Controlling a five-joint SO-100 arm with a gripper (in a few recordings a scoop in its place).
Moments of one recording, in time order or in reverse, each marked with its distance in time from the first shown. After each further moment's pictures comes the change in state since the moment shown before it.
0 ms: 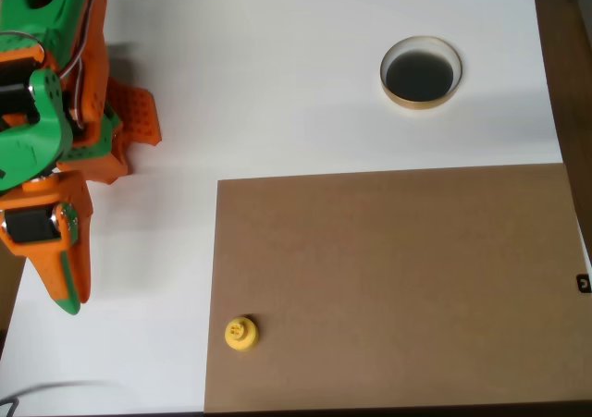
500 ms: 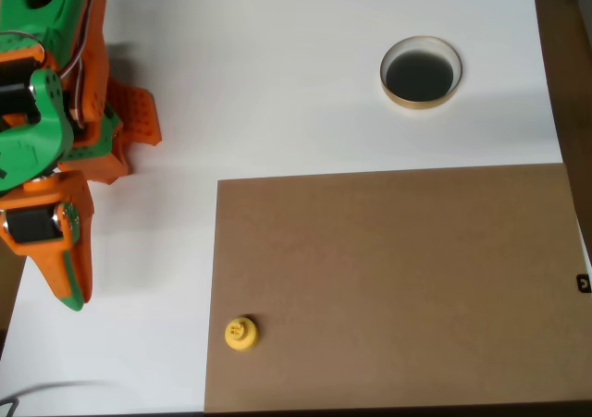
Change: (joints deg) arm -0.4 0.0 0.0 0.0 0.0
